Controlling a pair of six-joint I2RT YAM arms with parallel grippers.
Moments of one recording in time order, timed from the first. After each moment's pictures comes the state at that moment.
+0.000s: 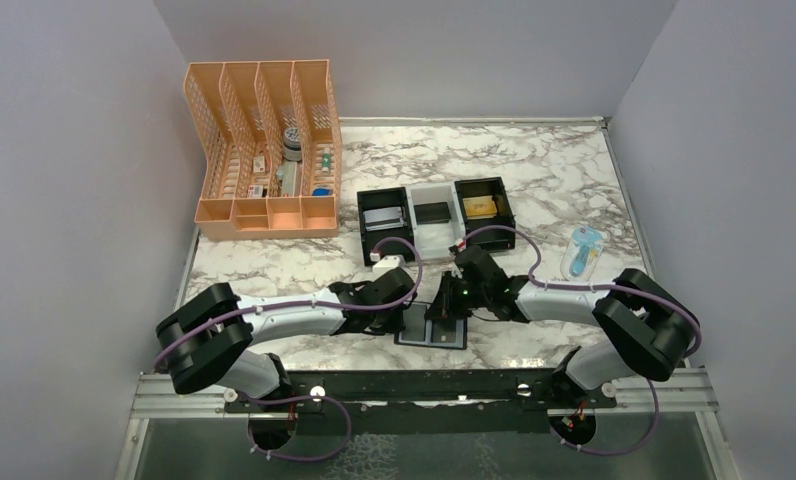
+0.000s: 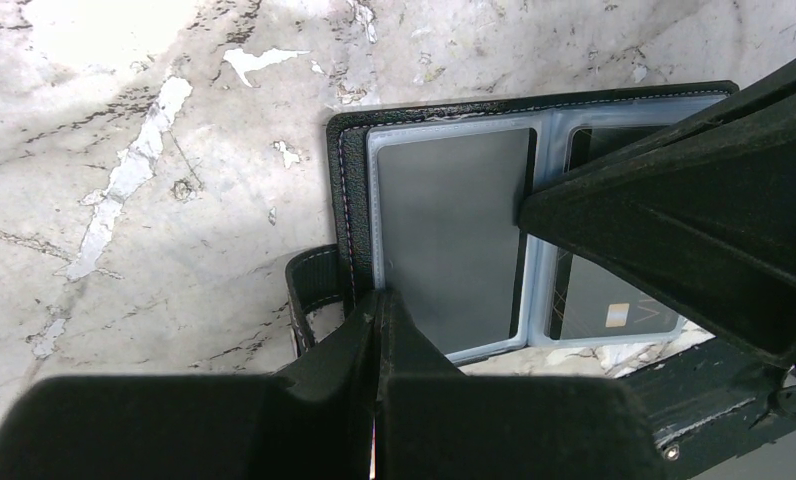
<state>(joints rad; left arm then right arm) -1.05 1.41 0.65 -0.27 -0.15 -0.95 0.80 1.47 0.52 0.12 -0.27 0.87</state>
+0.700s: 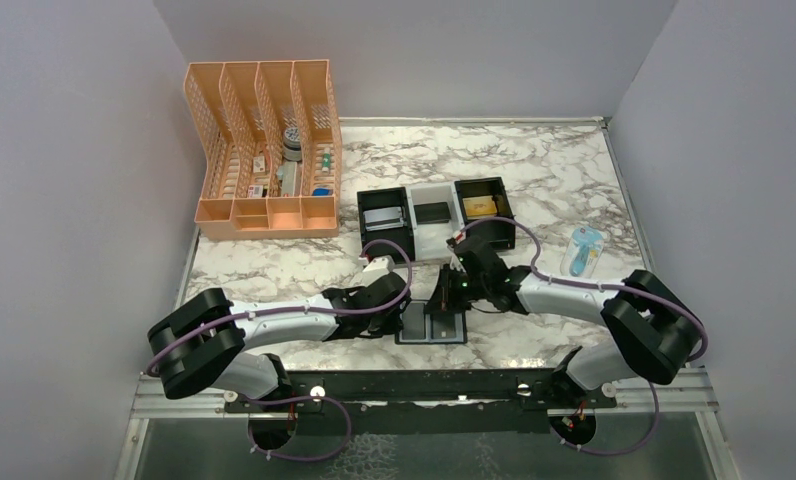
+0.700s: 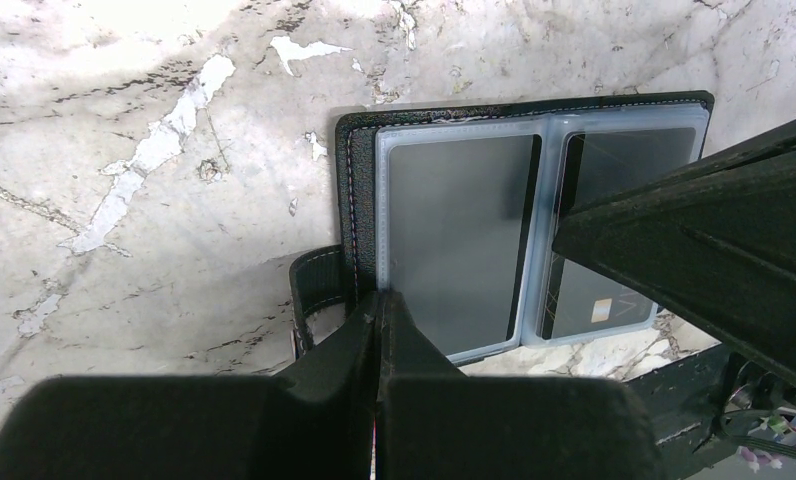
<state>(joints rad) -1.05 1.35 0.58 -0.22 -0.19 -1.08 0.77 1.44 0.60 0.02 -0.31 0.83</state>
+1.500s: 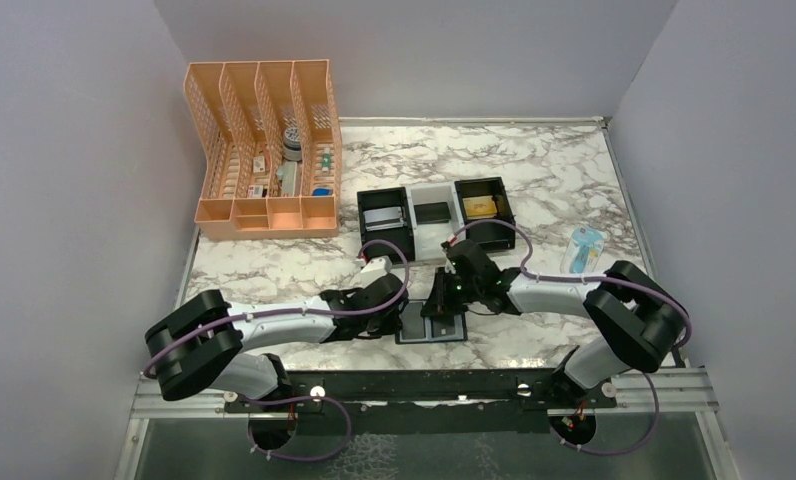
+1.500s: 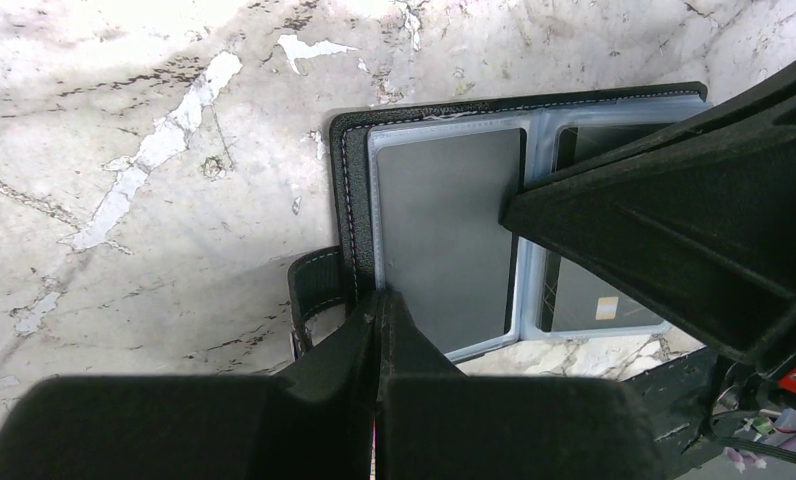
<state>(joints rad) -1.05 1.34 0.56 -0.19 -0.19 -1.10 0.81 1.53 0.62 0.03 -0.26 0.80</state>
